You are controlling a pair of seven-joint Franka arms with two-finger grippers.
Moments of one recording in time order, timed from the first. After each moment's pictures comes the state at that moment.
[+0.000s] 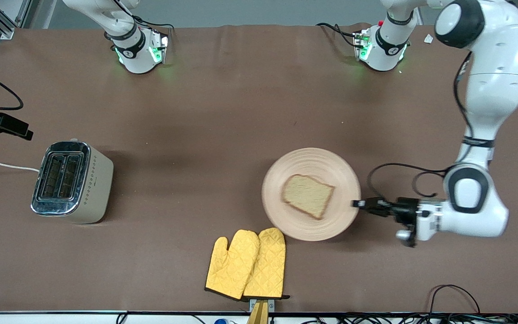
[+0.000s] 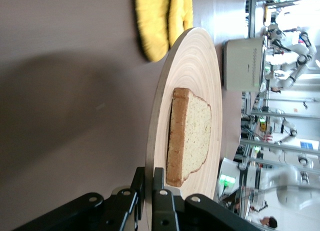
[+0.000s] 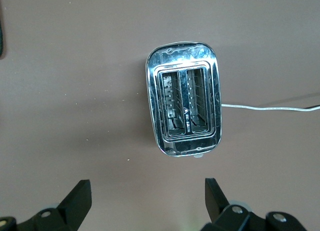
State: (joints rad) left arm 0.26 0.91 -0.32 -1.25 -0.74 1.68 0.58; right arm 0.00 0.16 -0.06 -1.35 -0.01 1.43 0.08
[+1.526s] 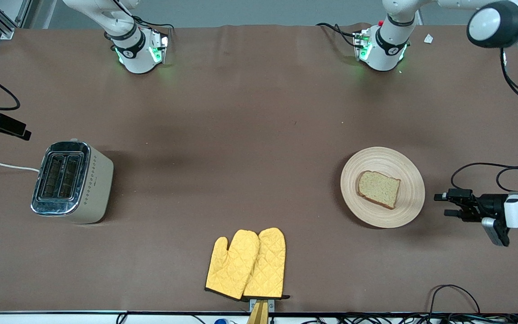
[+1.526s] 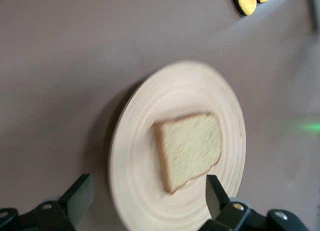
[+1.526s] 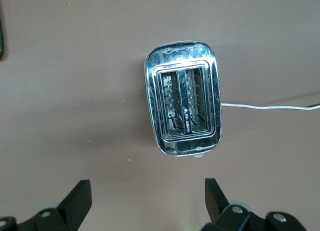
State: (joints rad) left arm 0.40 0.86 -0.33 -1.09 -0.29 1.64 0.78; right arm -0.01 0.16 -0.06 -1.35 -0.01 1.43 0.08
